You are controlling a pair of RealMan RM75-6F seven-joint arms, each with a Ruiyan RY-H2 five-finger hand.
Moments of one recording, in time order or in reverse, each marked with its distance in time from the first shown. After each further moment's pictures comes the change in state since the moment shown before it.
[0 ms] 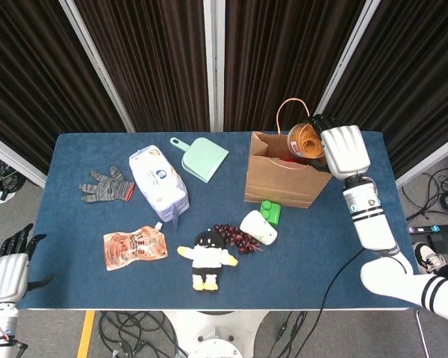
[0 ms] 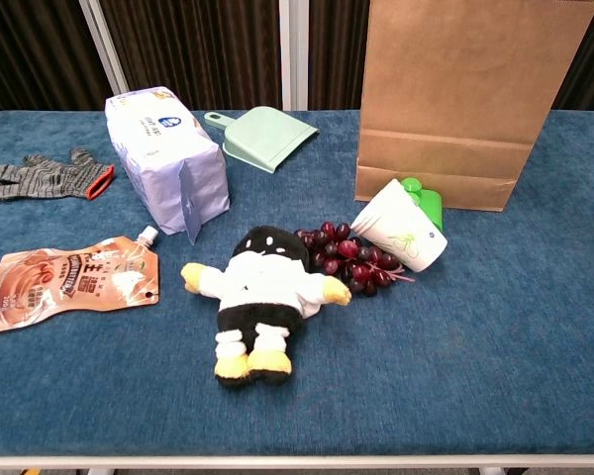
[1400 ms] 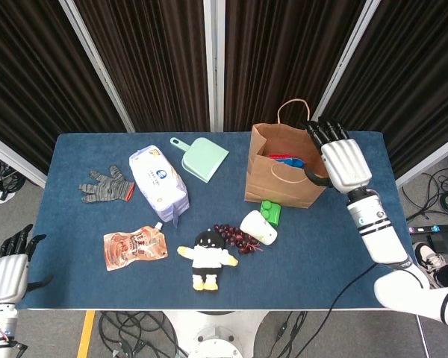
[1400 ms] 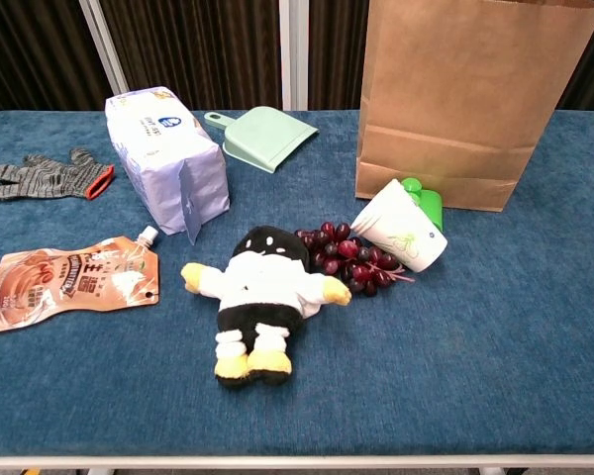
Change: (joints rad) left arm 0.003 -0.001 0.001 0.005 0.009 0.008 -0.003; right arm -0.064 0.103 -0.036 -0.129 -0.124 0.000 0.262
